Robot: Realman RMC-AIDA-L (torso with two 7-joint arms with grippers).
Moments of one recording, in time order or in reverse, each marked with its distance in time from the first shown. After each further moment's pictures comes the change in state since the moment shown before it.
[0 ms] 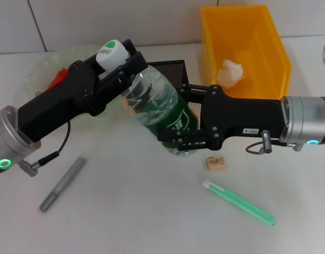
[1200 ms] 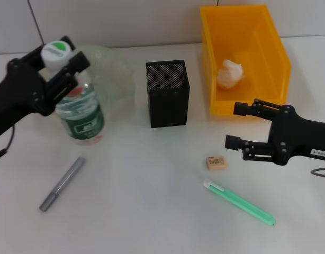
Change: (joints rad) left arm 0.138 0.041 -0.064 0.134 0.005 -0.063 0.170; right arm -0.262 -0.017 0.087 -0.178 -0.009 -0.038 0.081
